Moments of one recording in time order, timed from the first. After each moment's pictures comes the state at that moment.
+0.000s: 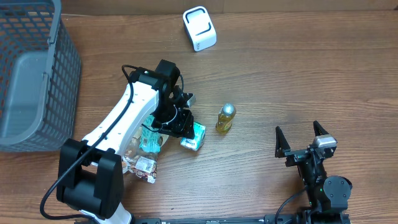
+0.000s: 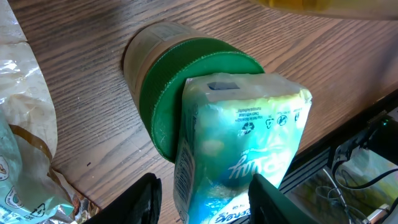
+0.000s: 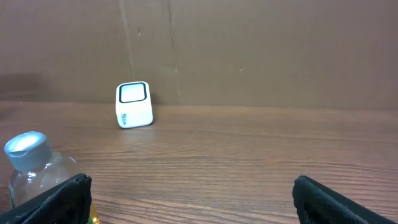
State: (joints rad) left arm -0.36 1.79 1.36 -1.23 0.44 -0.02; right arm -0.01 0.01 0.02 -0.02 -0.17 0.04
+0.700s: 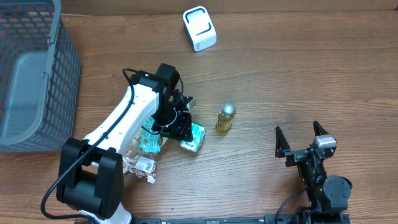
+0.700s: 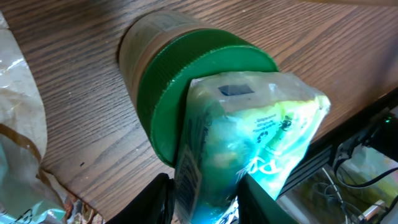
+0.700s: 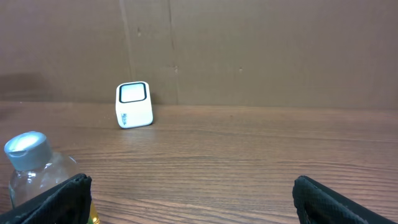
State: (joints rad) left arm -0.36 1.79 1.32 -1.21 0.45 -0.02; right arm -0.01 0.01 0.02 -0.02 -0.17 0.04
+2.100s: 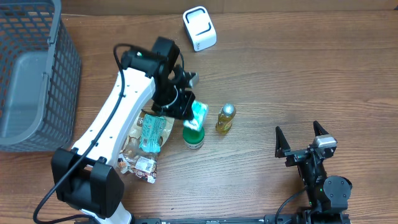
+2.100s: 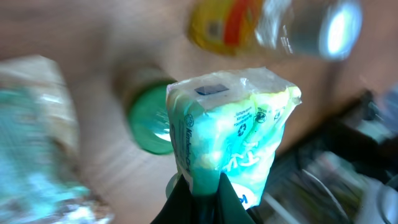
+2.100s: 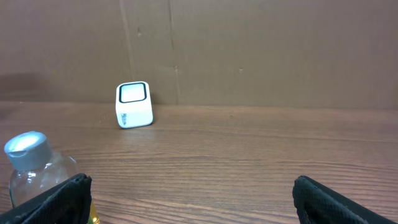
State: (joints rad) left arm -0.36 1.80 1.67 -1.39 0.43 -0.03; right arm -0.01 0.01 0.02 -0.02 -0.17 0.04
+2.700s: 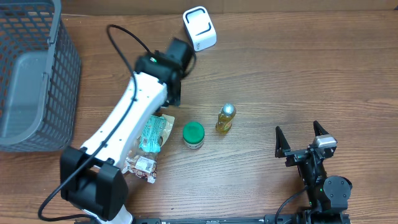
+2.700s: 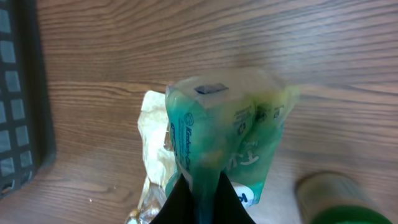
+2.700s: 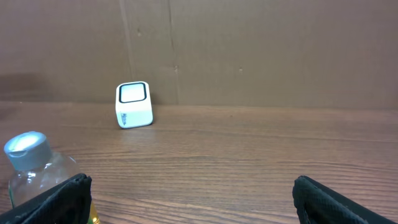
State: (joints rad) left arm -0.46 1.80 1.57 -1.22 -0.40 -0.43; right arm -0.01 0.01 0.02 -0.02 -0.17 0.04
